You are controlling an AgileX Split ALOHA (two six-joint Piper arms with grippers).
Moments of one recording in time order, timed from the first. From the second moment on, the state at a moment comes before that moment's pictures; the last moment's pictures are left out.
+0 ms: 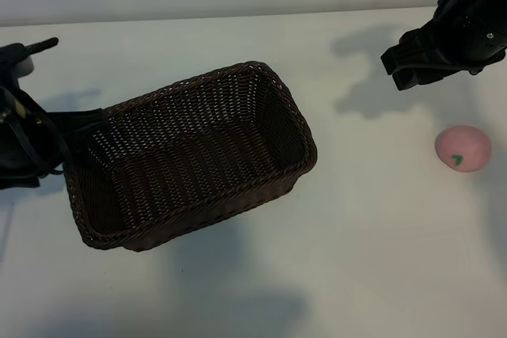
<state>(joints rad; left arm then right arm) -0.27 1.40 -0.86 0.12 0.77 -0.73 0.24 1.60 -1.30 0.16 0.96 -0.12</state>
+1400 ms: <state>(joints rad) -0.25 1.72 -0.83 0.02 0.56 -0.71 0.24 1.60 -1.30 0.16 0.96 -0.12</state>
